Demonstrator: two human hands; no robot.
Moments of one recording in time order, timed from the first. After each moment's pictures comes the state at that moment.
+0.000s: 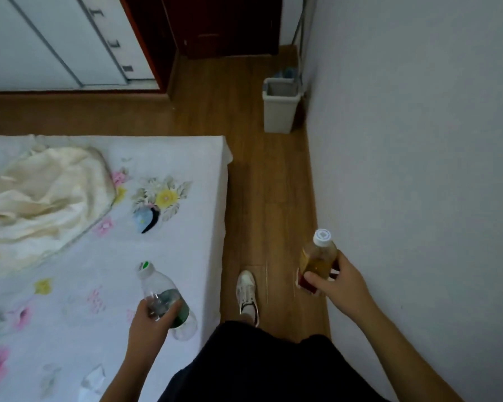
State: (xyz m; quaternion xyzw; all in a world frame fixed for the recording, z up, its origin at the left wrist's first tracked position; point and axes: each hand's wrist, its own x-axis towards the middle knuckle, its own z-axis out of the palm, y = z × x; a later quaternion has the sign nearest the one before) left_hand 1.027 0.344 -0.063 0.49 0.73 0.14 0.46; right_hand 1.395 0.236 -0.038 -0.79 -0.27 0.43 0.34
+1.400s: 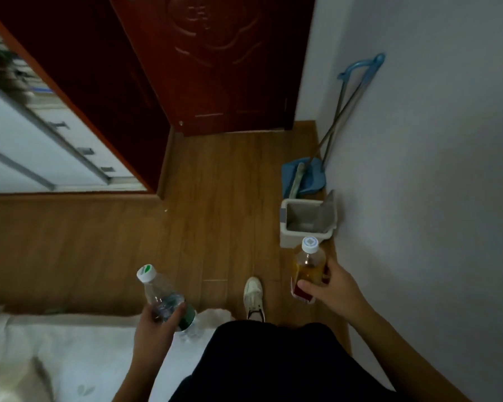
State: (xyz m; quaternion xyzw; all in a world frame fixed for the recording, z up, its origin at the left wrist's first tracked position) left_hand 1.381 1.141 -0.069 0.49 0.70 0.16 0.48; right_hand 1.742 1.043 -0.037 -0.77 -0.29 0.48 0.30
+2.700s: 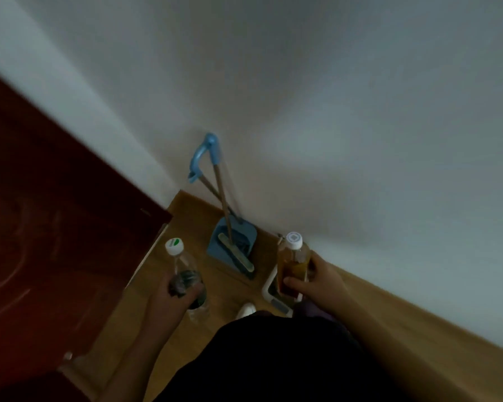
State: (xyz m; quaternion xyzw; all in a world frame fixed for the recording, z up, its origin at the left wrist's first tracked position) left_hand 1.863 1.654 -0.035 0.83 0.29 -0.16 0.44; right_hand 1.909 1.324 -0.058 -0.82 0.08 0.25 0.50
